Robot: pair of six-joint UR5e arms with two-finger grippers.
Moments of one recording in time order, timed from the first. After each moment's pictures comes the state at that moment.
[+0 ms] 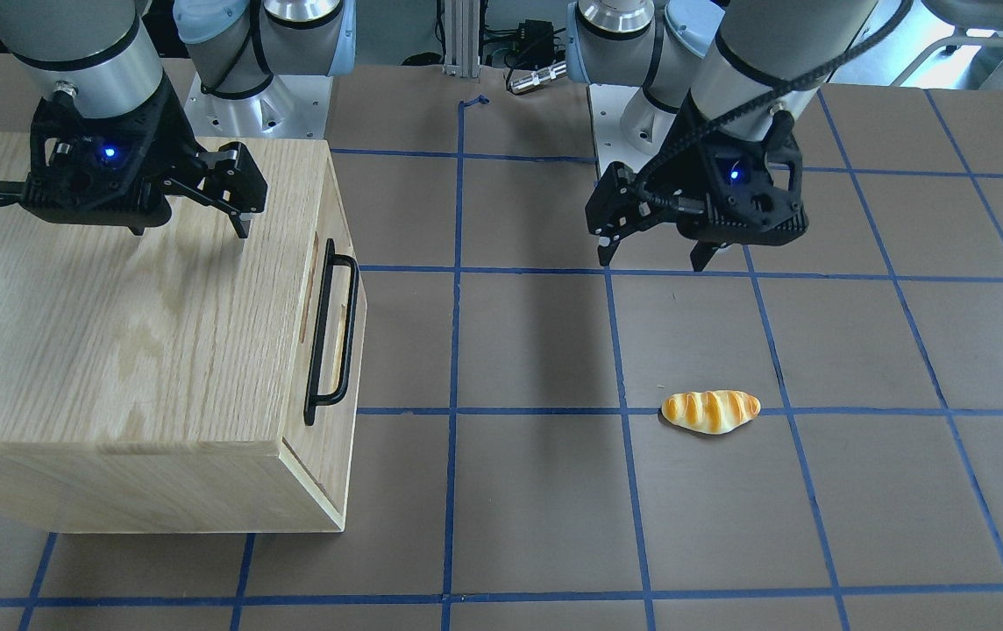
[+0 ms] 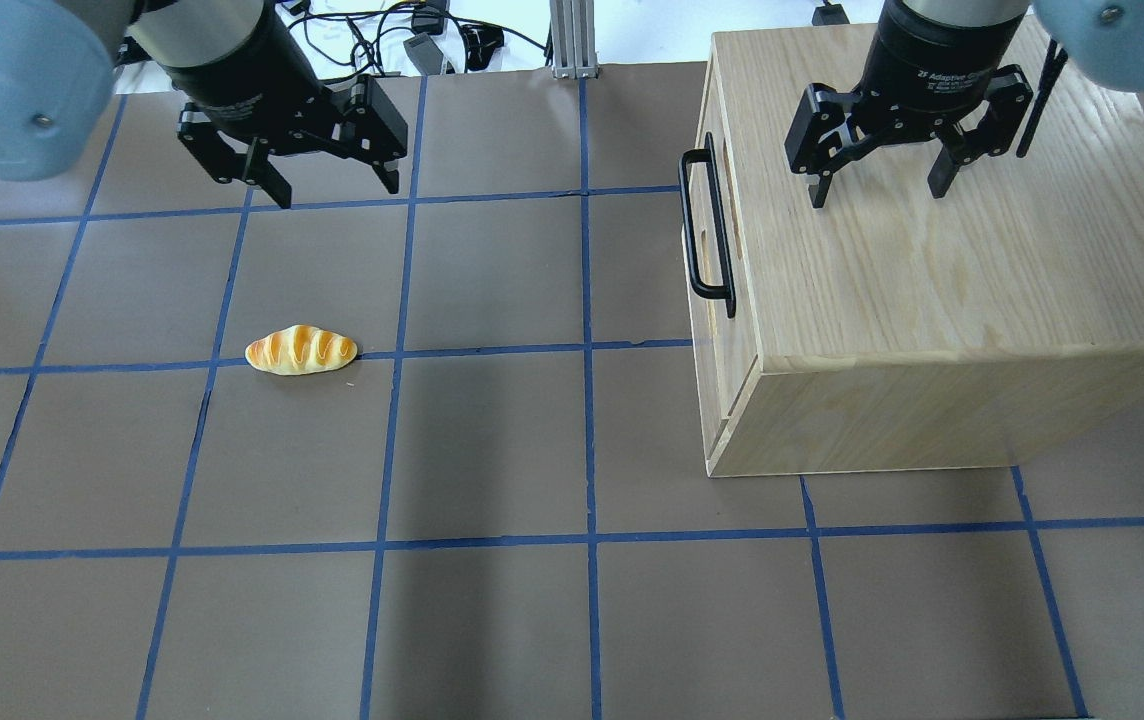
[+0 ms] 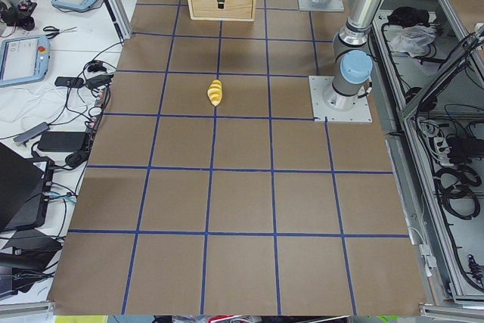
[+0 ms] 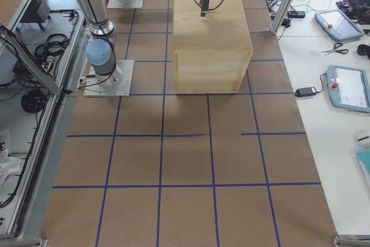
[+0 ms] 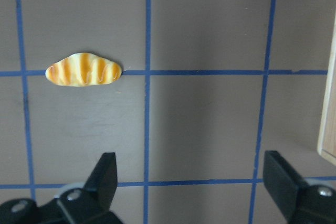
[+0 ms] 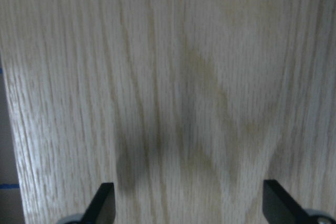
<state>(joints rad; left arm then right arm) -1.63 -1.68 -1.49 -1.47 1.43 -0.12 1.60 -1.49 1.43 -1.47 -1.61 0.02</state>
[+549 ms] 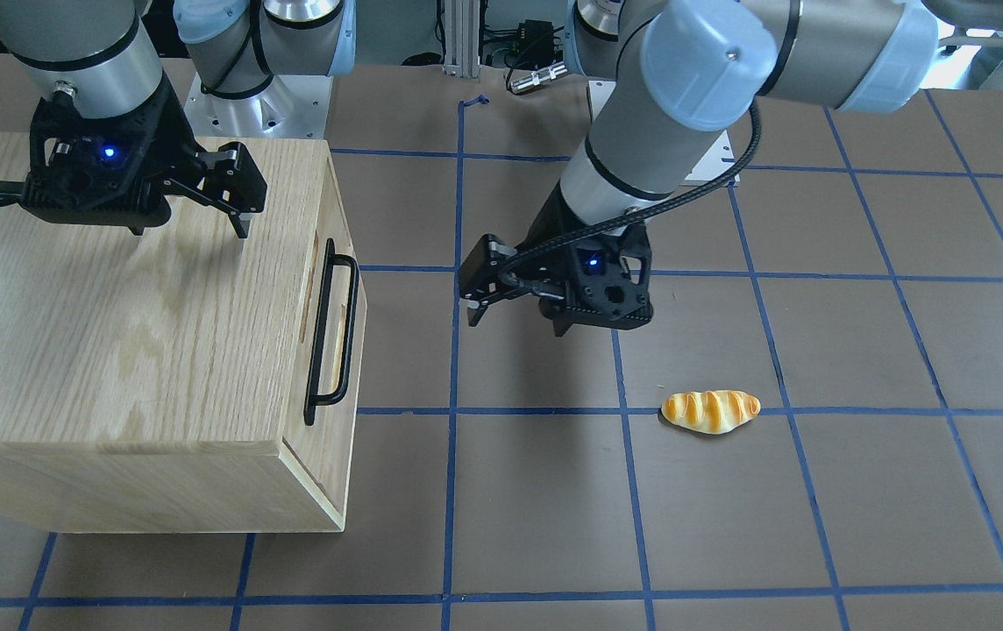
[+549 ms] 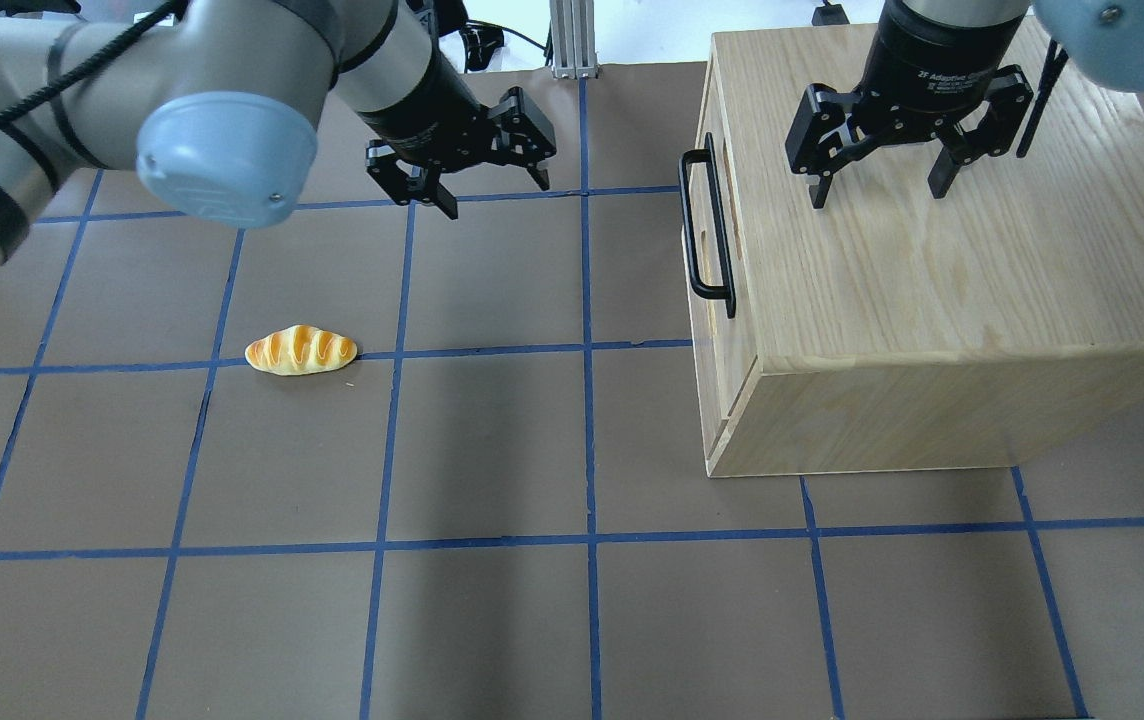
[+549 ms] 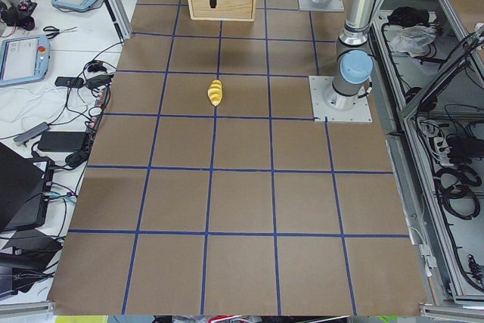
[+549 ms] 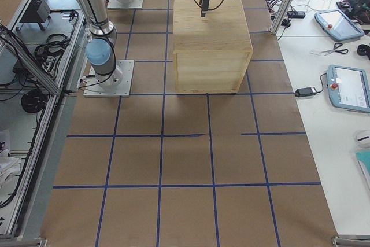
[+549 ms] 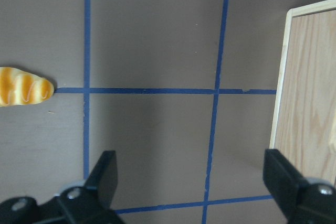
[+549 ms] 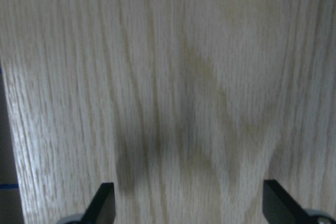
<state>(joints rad) -1.76 -1.80 -1.52 -1.21 1.26 -0.30 1.60 -1.49 1.43 -1.47 -1.61 0.02</state>
